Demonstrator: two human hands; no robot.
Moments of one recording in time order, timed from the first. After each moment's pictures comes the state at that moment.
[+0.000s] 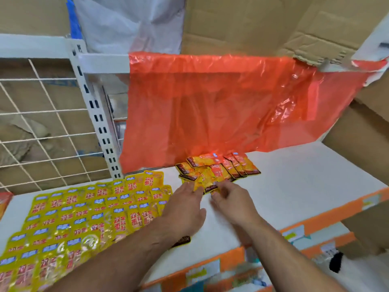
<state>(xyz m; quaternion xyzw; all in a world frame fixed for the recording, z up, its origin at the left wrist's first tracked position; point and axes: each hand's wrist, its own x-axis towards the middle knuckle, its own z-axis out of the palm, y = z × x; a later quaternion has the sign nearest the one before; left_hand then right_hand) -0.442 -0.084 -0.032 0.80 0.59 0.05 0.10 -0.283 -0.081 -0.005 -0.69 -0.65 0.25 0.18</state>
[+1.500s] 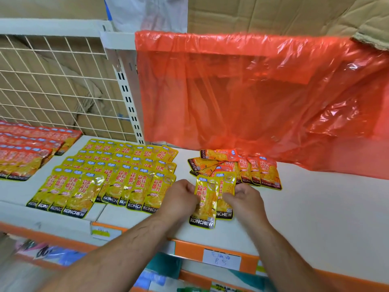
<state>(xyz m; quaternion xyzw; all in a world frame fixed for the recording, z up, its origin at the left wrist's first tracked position) -0.356 -0.099 -0.032 0.36 0.81 0.35 0.30 -0.194 -0.022 -0.049 -0.55 -0.63 0.47 0.27</state>
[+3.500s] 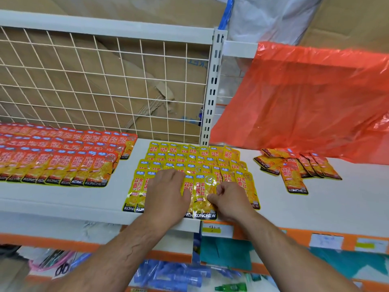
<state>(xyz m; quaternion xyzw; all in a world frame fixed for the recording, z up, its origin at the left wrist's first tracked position) -0.613 -0.256 -0.033 0.58 0.78 0.24 -0.05 -0.447 -0.171 -0.028 -0.56 -0.73 0.37 0.16</state>
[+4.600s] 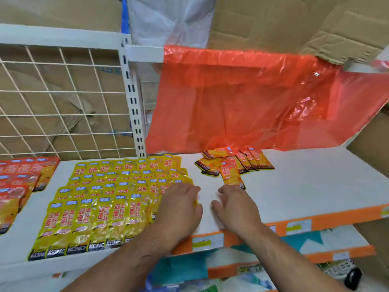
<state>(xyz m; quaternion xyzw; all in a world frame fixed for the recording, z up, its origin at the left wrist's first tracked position) -0.467 -0.168 -0.037 0.73 0.64 0.24 0.01 -0.295 -0.132 -0.028 -0.62 -0.76 0.12 0.15</state>
